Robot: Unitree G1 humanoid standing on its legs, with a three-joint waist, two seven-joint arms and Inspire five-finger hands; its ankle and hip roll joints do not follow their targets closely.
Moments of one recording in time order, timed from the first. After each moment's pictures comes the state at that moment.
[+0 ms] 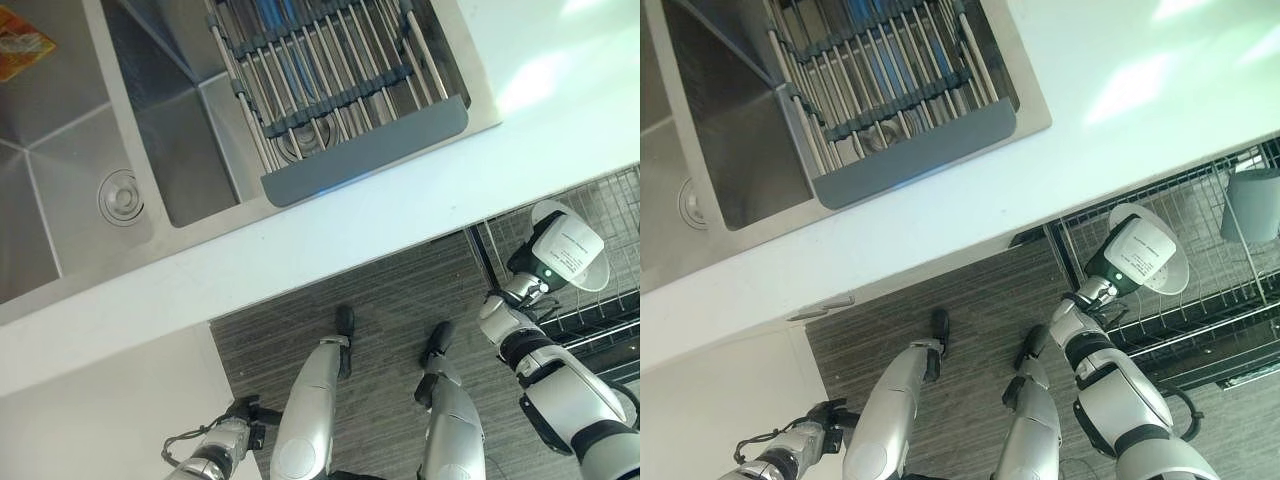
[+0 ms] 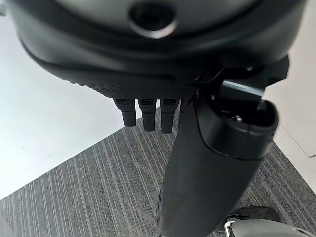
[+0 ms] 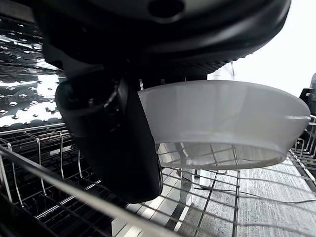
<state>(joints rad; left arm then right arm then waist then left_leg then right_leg) -0.27 0.26 -0.28 1.18 -0.31 0.20 0.16 -0.81 -0.44 0.54 1.07 -0.11 0.35 -1.16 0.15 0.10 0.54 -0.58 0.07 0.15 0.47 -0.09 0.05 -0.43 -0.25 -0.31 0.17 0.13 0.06</state>
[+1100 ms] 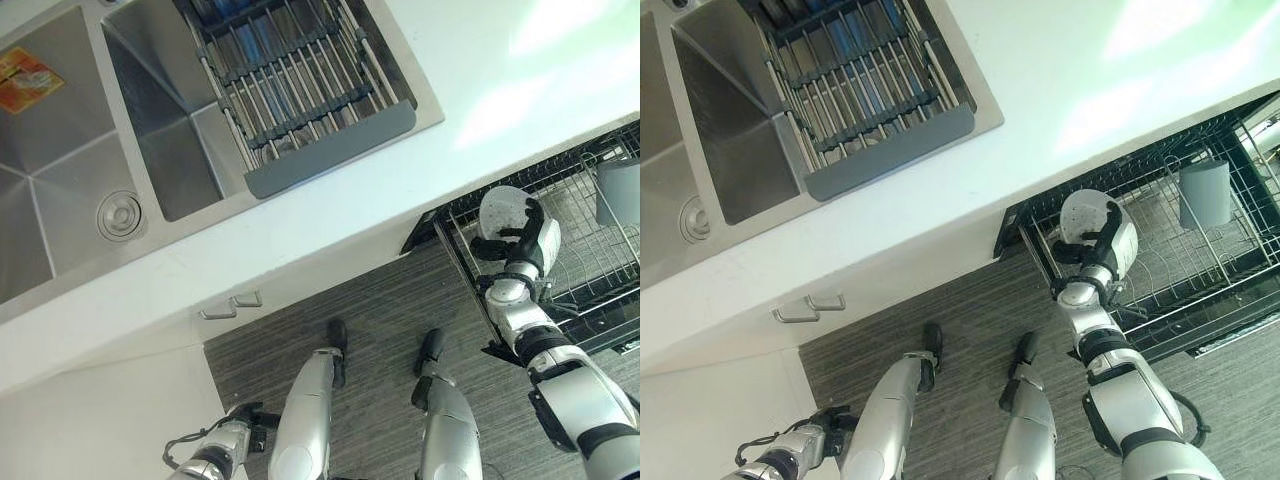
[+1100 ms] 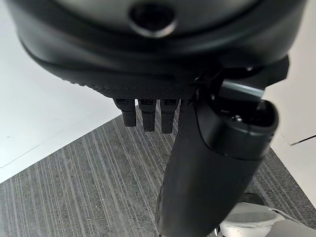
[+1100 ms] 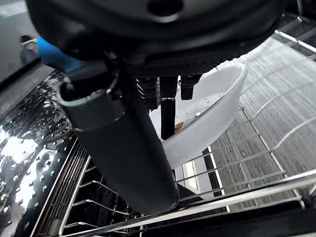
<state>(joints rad) -0.25 0.26 -0.28 1.16 -0.35 0.24 0.14 -0.78 -0.47 0.36 1.06 0.33 -0.10 -0.63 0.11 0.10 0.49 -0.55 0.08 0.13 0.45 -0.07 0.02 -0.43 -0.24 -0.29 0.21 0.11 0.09</state>
